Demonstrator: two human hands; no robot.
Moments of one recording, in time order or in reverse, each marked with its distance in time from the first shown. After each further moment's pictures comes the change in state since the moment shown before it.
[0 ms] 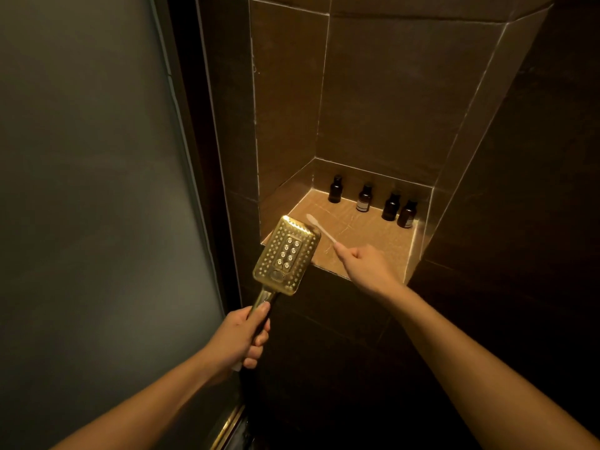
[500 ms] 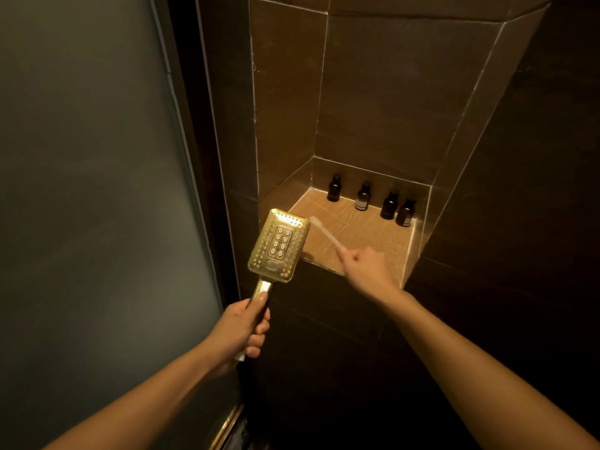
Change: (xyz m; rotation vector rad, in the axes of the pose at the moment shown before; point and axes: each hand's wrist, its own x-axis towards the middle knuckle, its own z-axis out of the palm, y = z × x) left_hand 0.008 0.008 -0.002 -0.092 0.033 -0.022; right_hand -0.003 0.004 0.007 -0.078 0.083 0.010
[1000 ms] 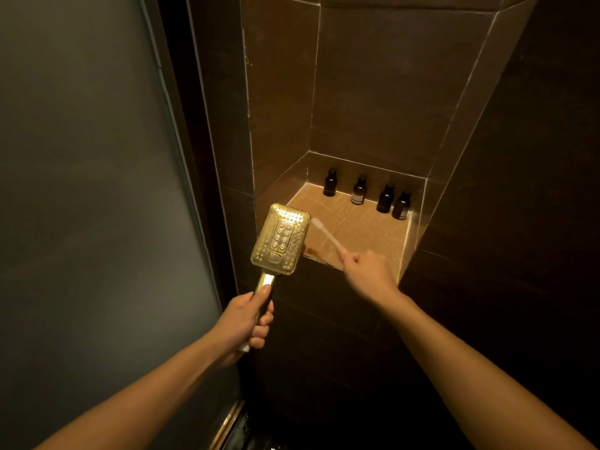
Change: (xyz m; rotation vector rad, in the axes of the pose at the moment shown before) left_hand 0.005 0.006 0.011 -0.007 -0.005 -0.030; right_hand -0.012 0.012 0.007 -0.001 0.011 0.034
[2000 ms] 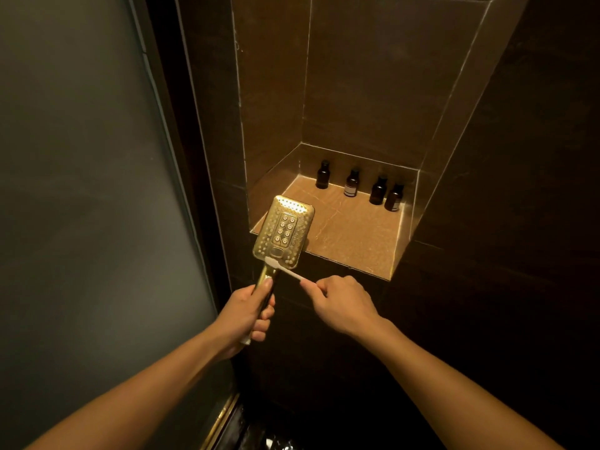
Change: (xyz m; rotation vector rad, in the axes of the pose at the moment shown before) left_hand 0.010 -0.004 0.003 0.024 -0.062 0.011; right_hand -0.038 0.009 0.039 -0.362 -0.050 -0.136
